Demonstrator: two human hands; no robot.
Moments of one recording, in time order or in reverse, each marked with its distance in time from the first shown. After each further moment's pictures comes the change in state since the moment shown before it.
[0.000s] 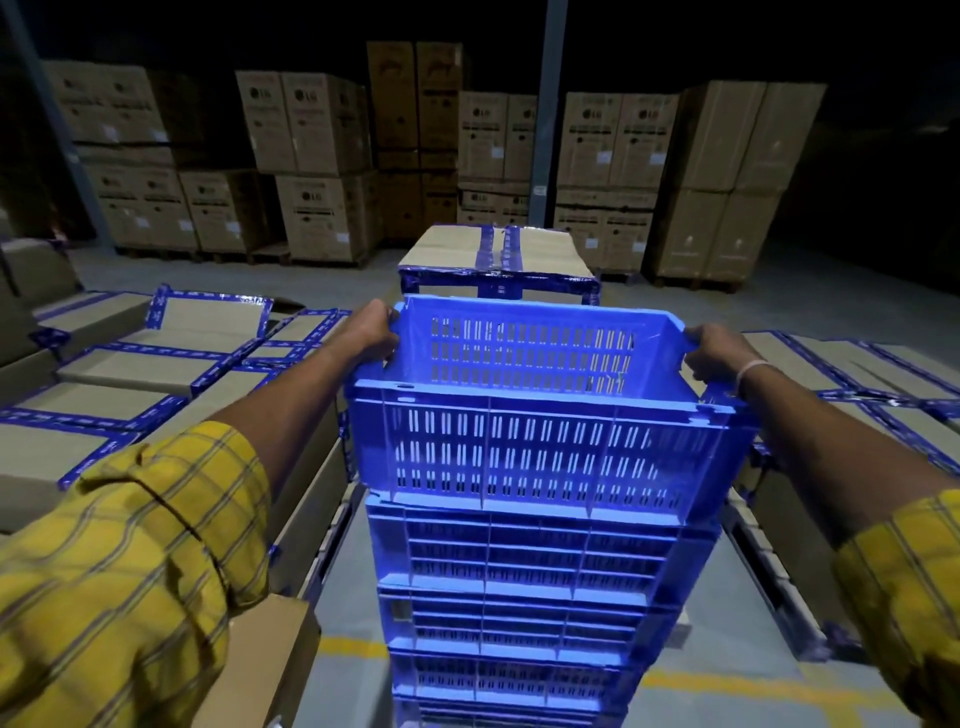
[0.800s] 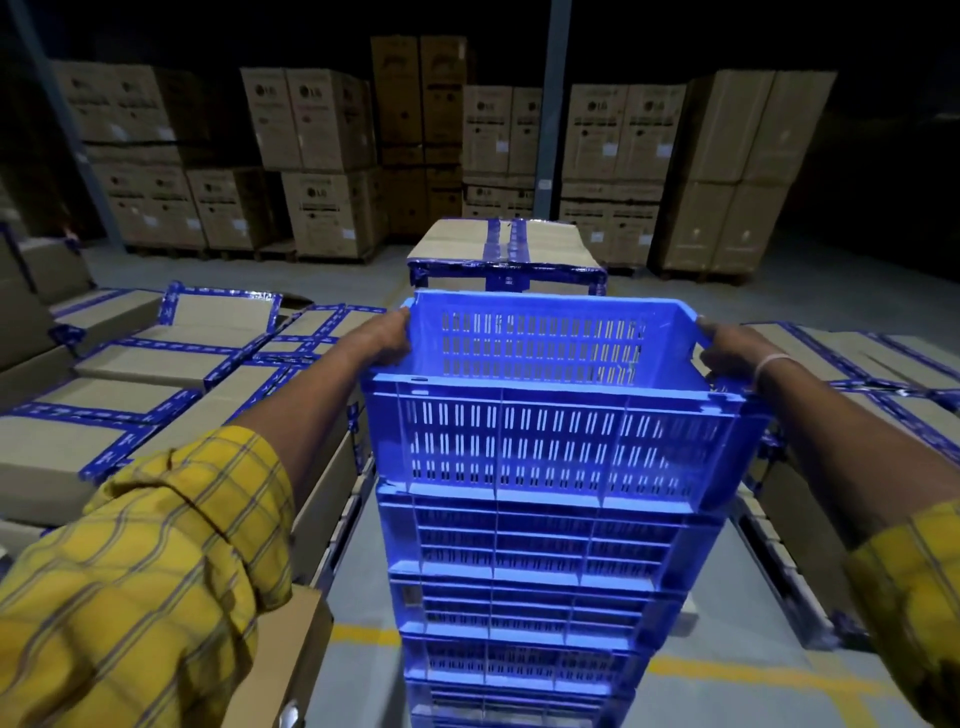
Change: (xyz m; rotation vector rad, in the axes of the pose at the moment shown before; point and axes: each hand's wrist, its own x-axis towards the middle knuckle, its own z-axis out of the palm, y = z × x) left_hand -0.028 0.010 0.005 0.258 -0.112 0.102; right_hand -0.014 0.008 -0.003 -0.199 -0.083 -0.003
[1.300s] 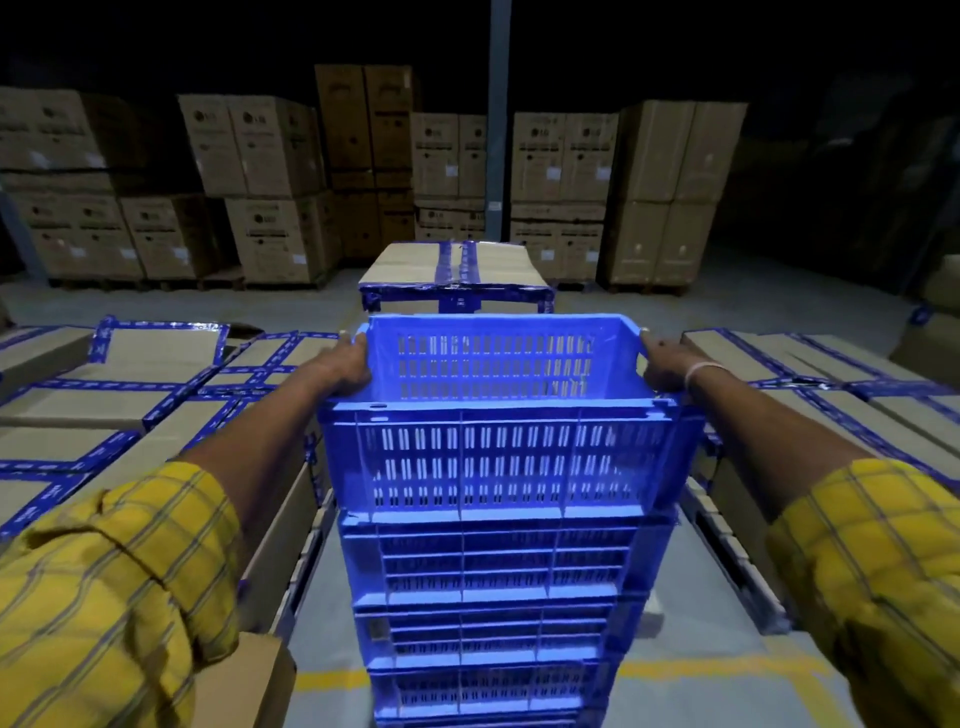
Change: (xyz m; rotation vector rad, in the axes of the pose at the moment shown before) left_hand 0.016 -0.009 0.010 0.129 -0.021 0.050; right_hand -0.018 0.003 -0.002 -0.137 -0.086 0.022
